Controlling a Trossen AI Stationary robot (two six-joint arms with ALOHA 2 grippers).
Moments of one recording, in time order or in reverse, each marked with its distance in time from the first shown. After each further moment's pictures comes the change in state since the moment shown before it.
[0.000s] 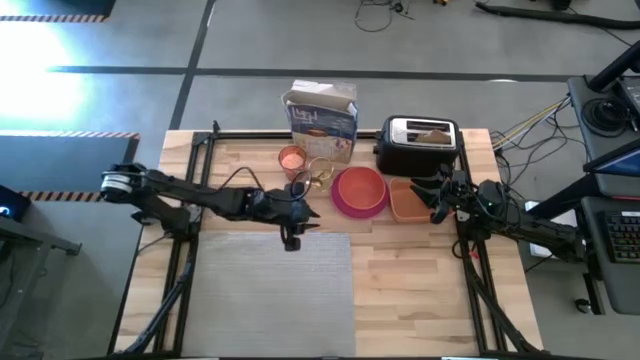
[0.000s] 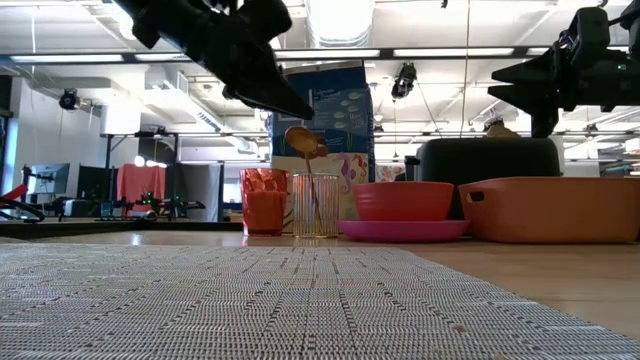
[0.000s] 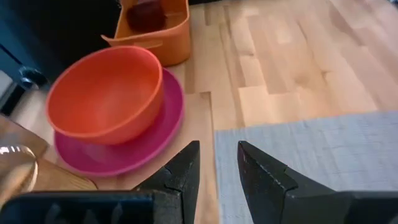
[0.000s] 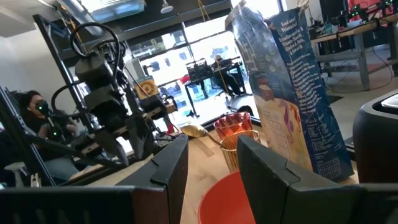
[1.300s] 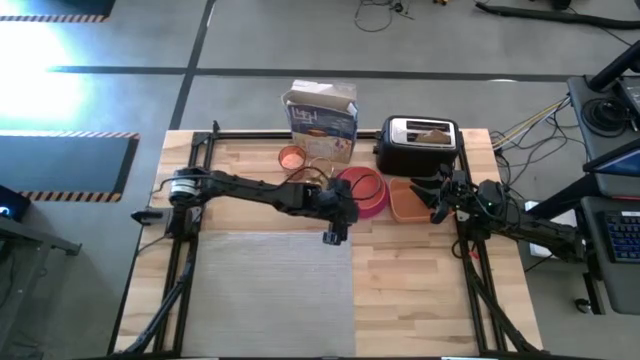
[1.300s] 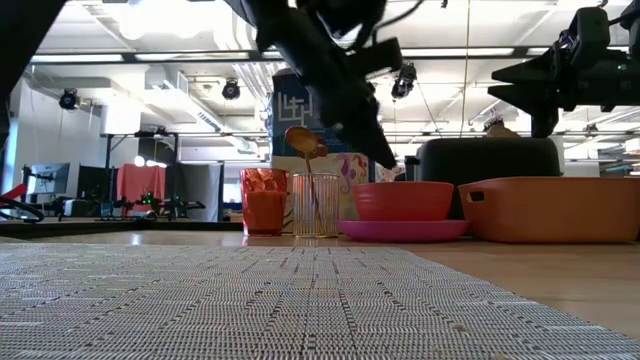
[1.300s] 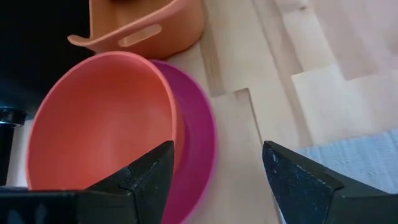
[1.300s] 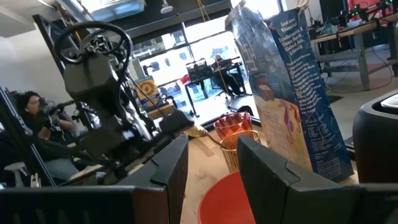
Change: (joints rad) left arm 0.065 0.525 0.646 -0.394 -0.050 0.201; right arm 0.000 0.000 0.000 0.000 0.000 0.000
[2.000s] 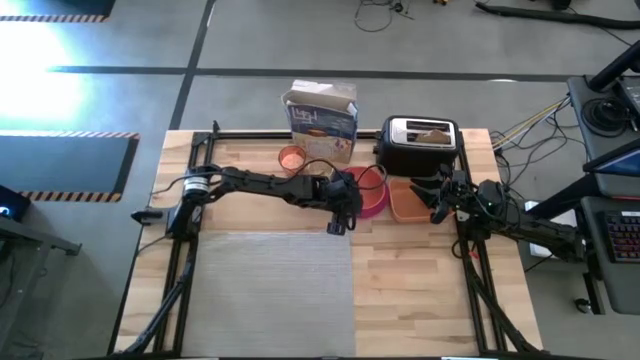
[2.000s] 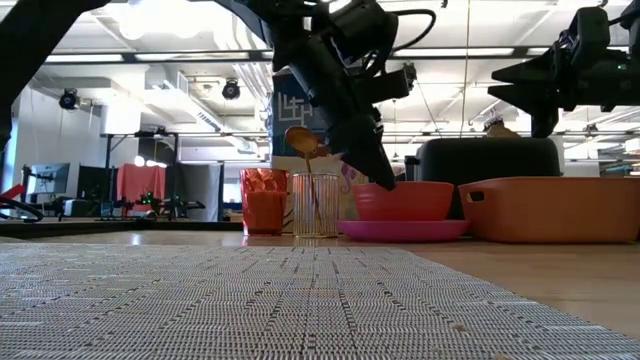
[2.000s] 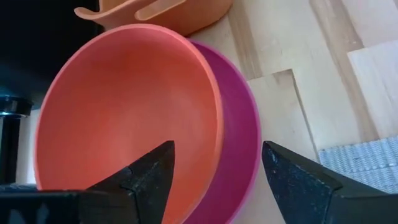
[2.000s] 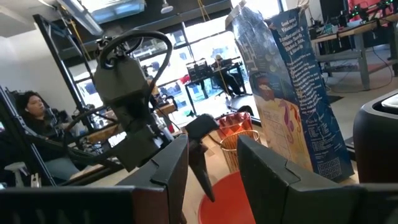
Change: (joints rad) left arm 0.058 0.077 0.069 -0.040 0.002 0.081; right arm 0.000 0.000 0.000 0.000 0.000 0.000
